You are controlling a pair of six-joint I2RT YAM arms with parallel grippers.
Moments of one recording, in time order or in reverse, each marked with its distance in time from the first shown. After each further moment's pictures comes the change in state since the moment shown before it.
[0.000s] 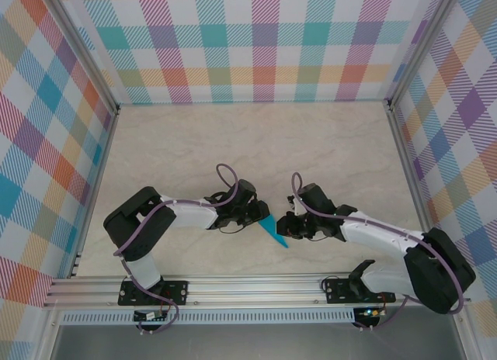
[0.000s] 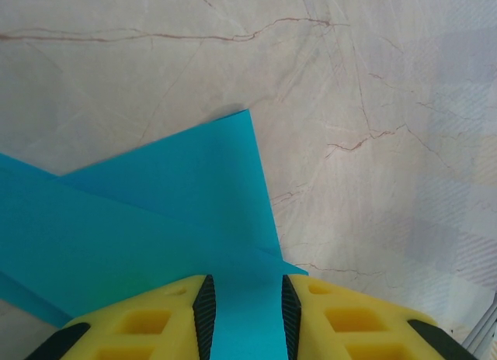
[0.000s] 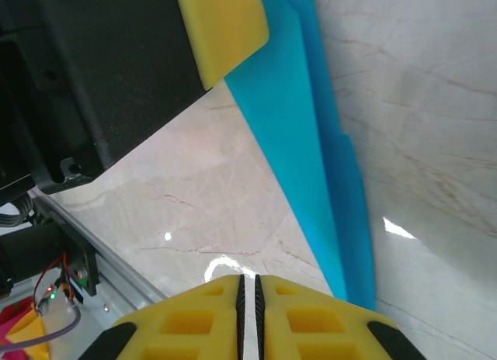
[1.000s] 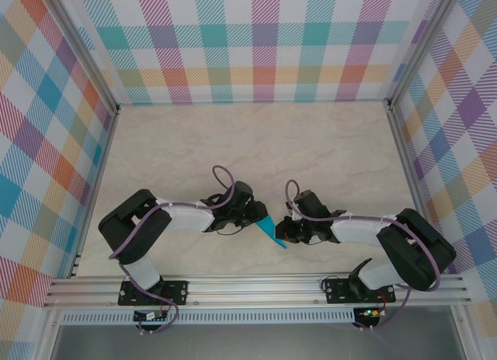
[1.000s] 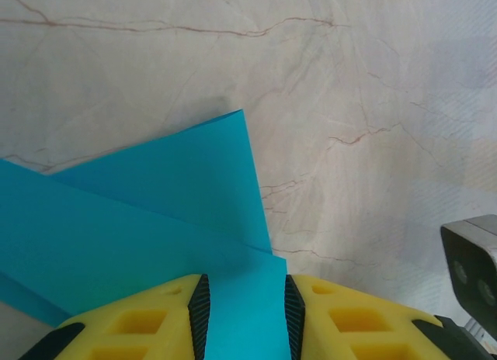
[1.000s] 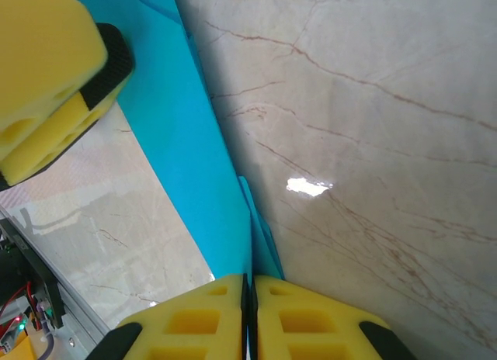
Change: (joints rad) left arm 0.000 -0.035 -0.045 0.026 -0.008 -0.023; right arm -0.005 0.169 -0.096 0.250 0.021 0.042
